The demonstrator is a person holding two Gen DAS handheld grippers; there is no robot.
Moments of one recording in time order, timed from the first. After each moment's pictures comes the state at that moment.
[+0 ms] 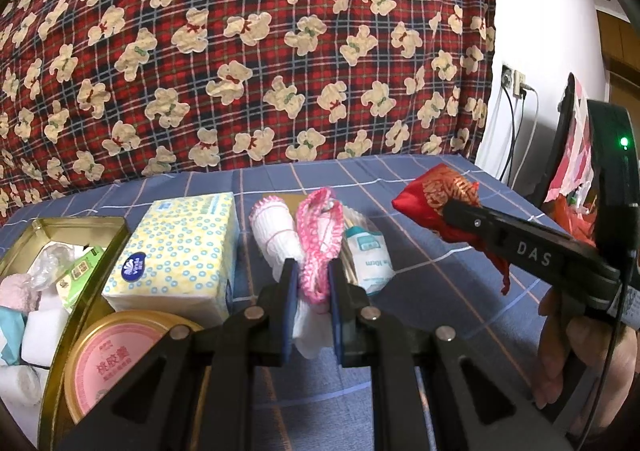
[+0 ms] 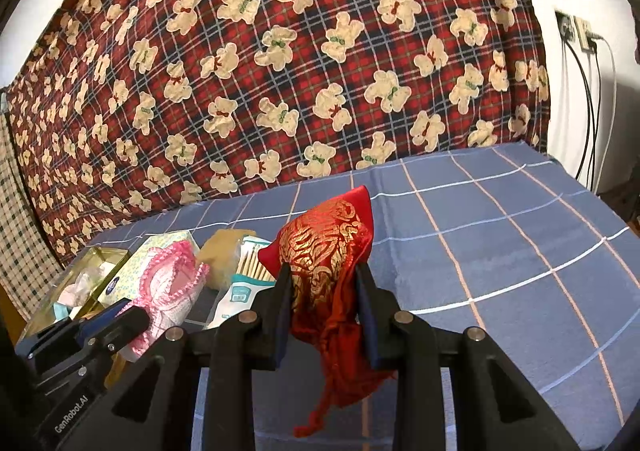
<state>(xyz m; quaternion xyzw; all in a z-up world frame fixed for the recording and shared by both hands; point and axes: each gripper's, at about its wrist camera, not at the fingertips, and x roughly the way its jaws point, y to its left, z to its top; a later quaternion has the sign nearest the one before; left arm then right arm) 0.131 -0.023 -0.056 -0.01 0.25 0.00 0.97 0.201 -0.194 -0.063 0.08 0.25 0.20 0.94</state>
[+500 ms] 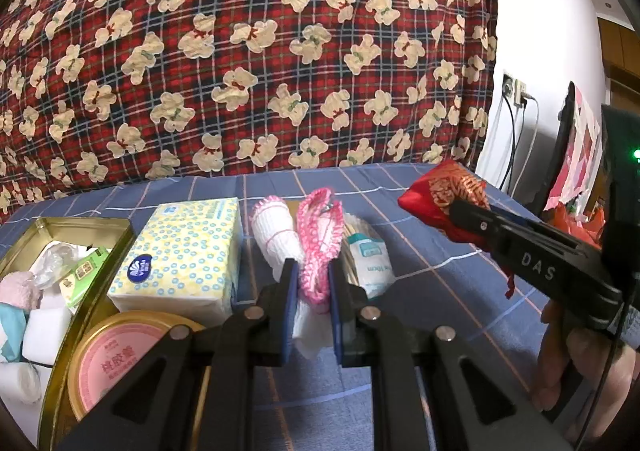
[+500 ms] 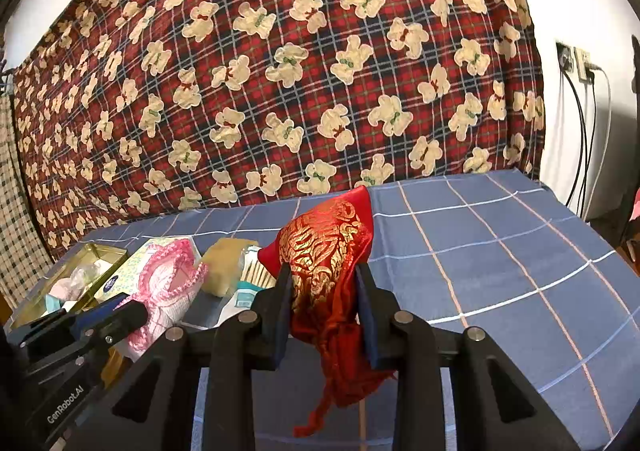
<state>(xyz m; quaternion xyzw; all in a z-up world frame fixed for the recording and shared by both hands) 0.126 -0.021 -0.054 -0.02 0.24 0.00 0.97 0.185 -0.187 -0.056 0.05 0.21 0.19 0.96</state>
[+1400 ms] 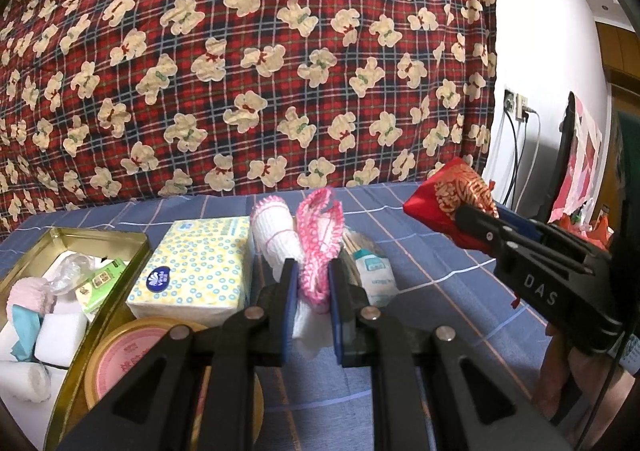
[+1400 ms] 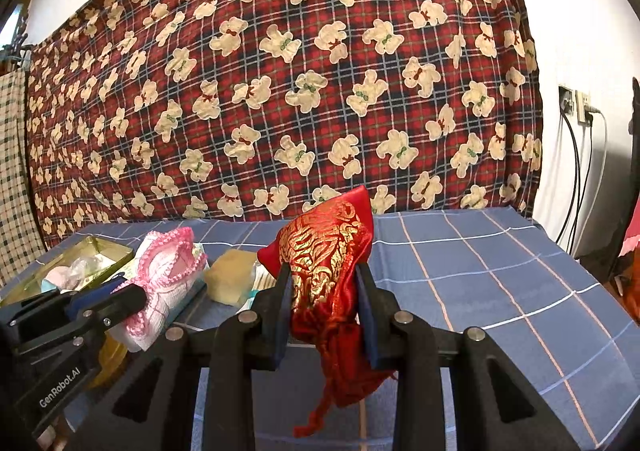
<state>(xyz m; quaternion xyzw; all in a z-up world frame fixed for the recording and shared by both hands) 0.112 -0.018 -0.049 -0.02 0.20 0.02 0.98 0.162 -0.180 -0.050 0.01 0.15 0.18 0.97</state>
